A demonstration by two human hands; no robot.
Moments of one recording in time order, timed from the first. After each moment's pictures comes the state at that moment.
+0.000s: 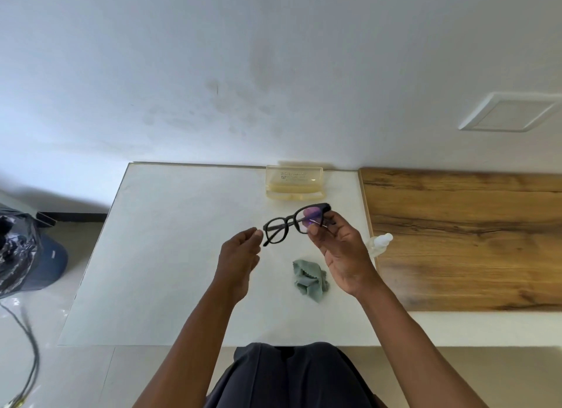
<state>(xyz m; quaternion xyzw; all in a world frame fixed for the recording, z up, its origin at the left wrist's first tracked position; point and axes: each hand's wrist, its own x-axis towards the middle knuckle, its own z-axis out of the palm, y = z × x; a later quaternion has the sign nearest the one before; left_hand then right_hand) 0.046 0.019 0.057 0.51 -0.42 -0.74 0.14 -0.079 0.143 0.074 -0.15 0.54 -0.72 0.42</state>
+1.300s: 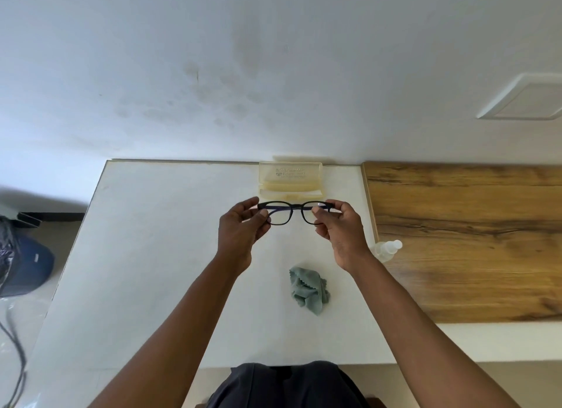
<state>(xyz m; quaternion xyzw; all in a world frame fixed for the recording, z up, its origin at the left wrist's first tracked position) -0.012 -0.017 0.032 0.45 -0.43 -0.76 0.21 -0.137 0.104 0.022 0.01 0.69 -0.63 0.34</state>
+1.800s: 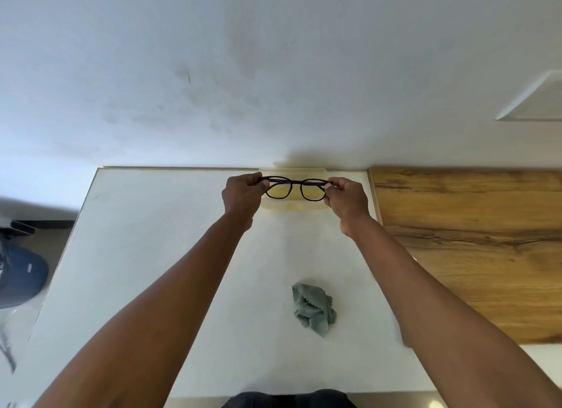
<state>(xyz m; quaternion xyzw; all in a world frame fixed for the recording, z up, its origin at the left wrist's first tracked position) -0.082 -0.074 0.015 0.53 -0.59 -0.58 0.18 -0.203 0.050 0.000 -0.04 0.82 -0.51 0.25</state>
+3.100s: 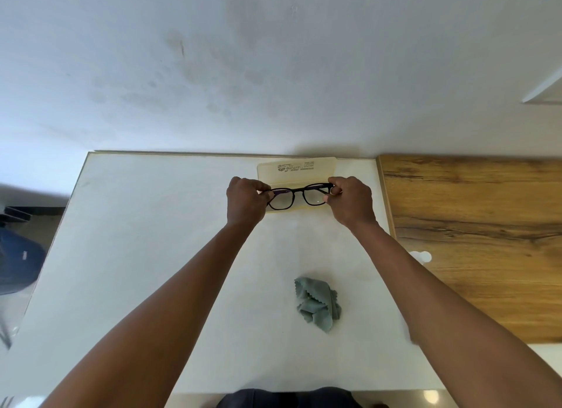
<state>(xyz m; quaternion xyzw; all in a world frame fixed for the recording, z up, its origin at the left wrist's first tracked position) -0.073 -0.066 -0.017 0.48 -0.76 -0.42 0.10 -0.200 0.066 -0.017 -0.28 0.91 -0.26 0.16</state>
